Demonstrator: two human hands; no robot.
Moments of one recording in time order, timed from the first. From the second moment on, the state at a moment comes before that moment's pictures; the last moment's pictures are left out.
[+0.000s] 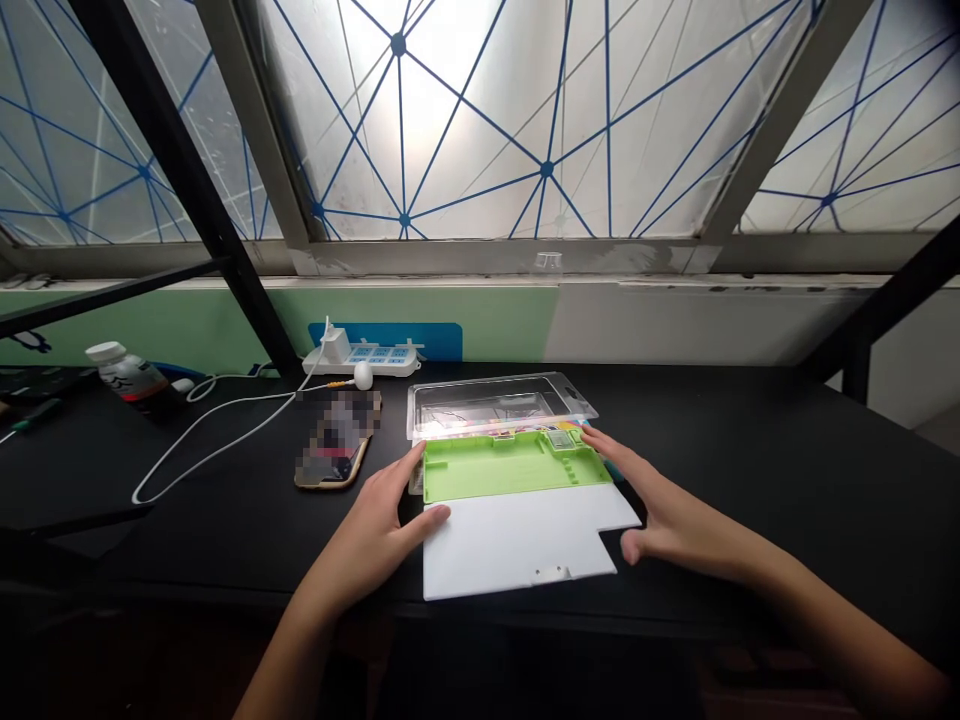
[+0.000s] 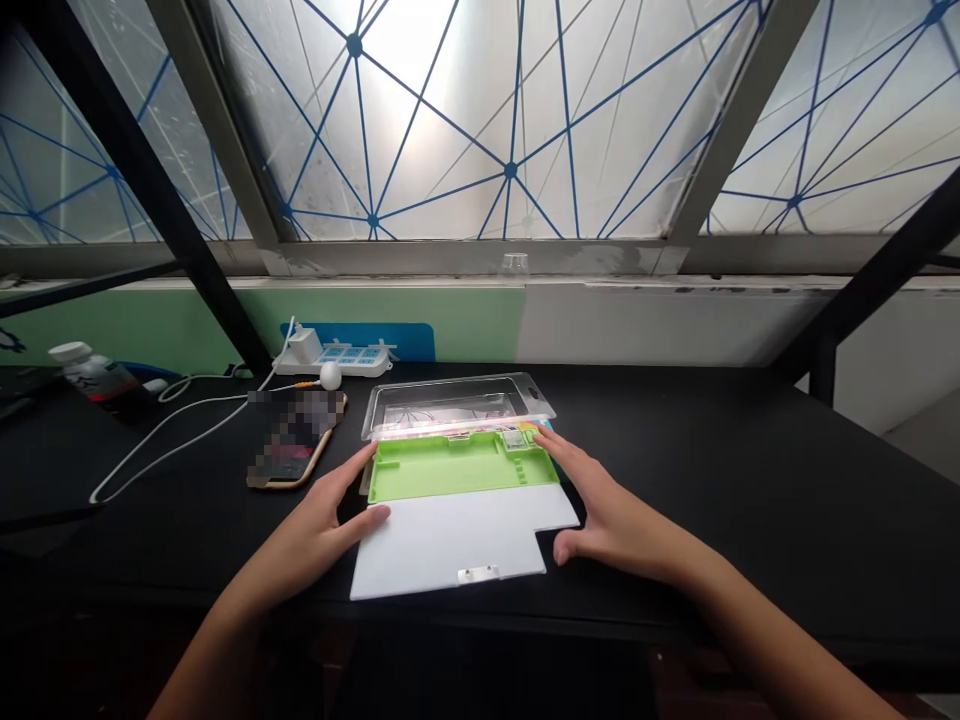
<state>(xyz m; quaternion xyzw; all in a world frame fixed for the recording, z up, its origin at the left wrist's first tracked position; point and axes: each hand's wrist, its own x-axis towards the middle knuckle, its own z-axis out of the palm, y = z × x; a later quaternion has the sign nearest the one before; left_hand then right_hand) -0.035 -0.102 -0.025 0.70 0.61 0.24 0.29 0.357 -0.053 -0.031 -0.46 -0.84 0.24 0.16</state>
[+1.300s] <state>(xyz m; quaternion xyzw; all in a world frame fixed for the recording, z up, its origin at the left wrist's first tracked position) -0.016 -0.019 0.043 0.78 0.56 0.27 -0.08 0.324 0.023 -0.010 -0.45 -0.81 0.06 0.38</state>
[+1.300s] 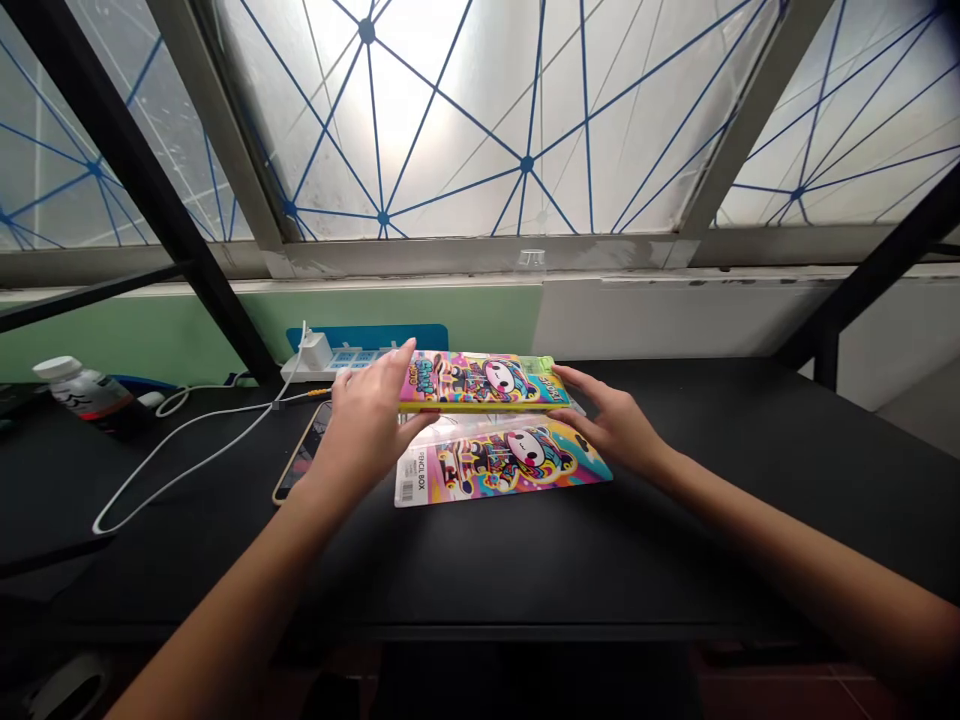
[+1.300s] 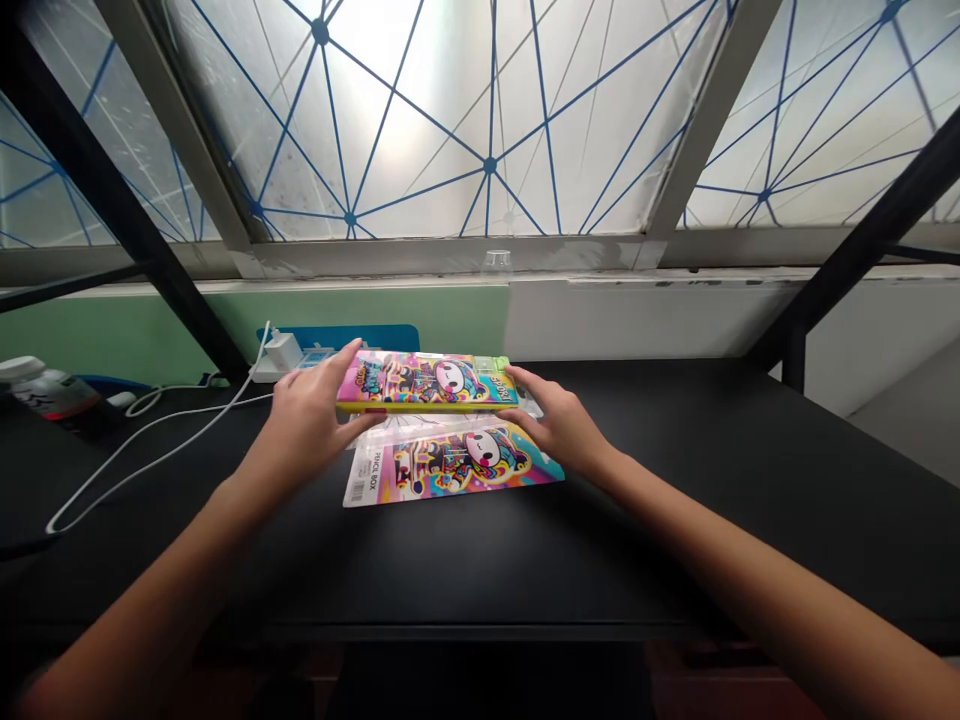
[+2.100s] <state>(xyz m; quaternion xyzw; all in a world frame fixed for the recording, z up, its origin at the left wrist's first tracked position) 0.008 0.005 -0.014 0.84 0.53 0.14 -0.03 0.295 0.006 -0.022 -0.29 -0.91 -0.07 0.29</state>
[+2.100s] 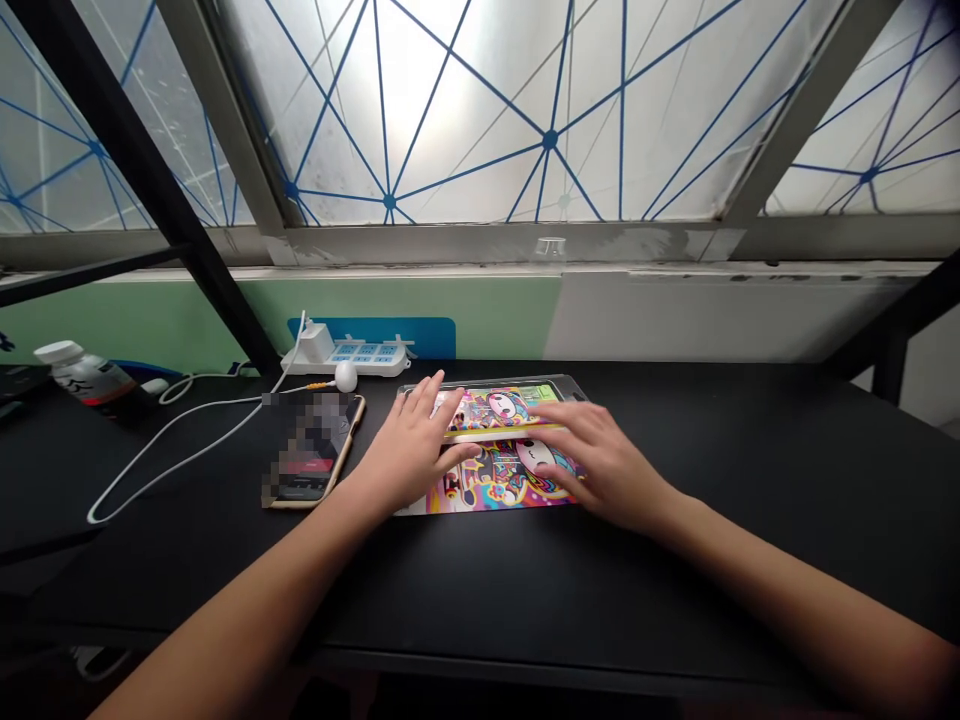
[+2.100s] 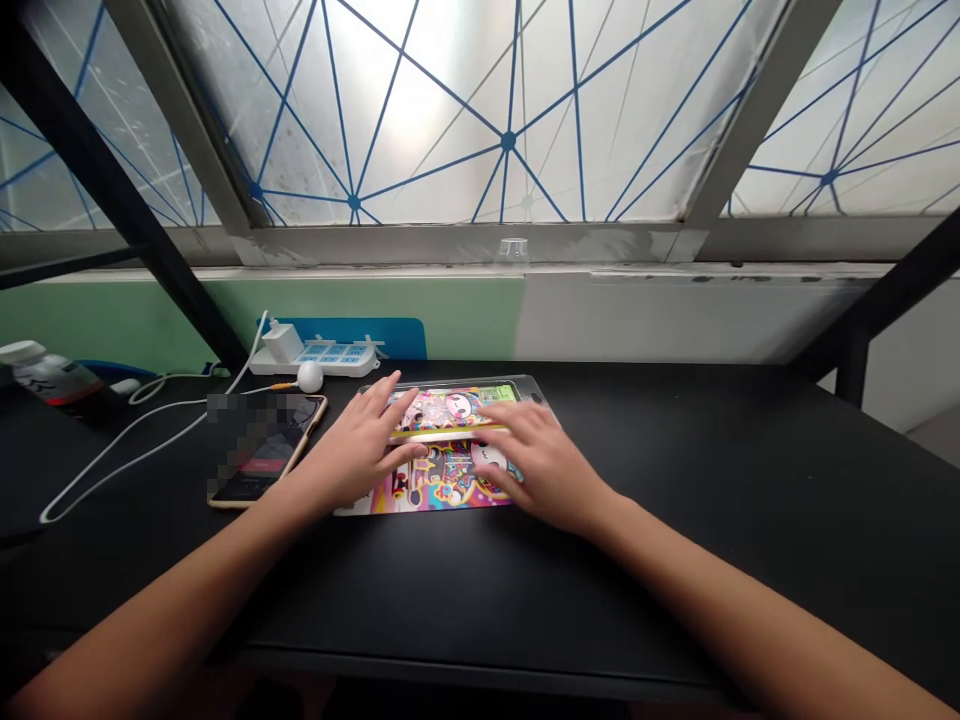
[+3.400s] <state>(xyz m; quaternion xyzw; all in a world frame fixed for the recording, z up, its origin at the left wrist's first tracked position) 0.014 0.021 -0.016 0.84 0.54 0.08 -0.05 0.270 -0.006 -0.026 -0.43 -0.88 0.09 0.16</state>
